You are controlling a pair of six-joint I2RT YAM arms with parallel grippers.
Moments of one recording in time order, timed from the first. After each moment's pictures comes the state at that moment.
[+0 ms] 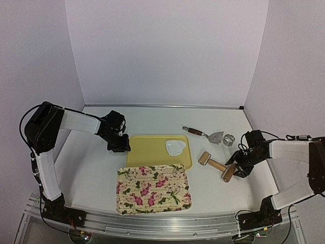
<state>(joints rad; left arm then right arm) -0.53 1.92 1.17 -0.35 0.15 -0.56 0.17 1.35 0.59 -0.44 -0.28 0.97</state>
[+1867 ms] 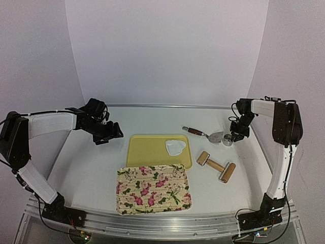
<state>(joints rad) -0.45 1.57 1.07 -0.46 0.15 -0.64 0.04 2.12 1.62 -0.93 -0.07 0.39</state>
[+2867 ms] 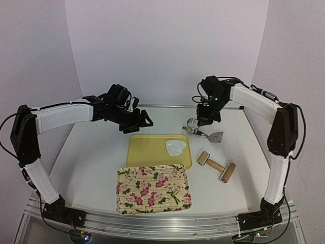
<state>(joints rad) -0.68 1.71 1.39 -0.43 0.28 -0.69 0.50 2.01 1.90 -1.07 -0.10 0.52</state>
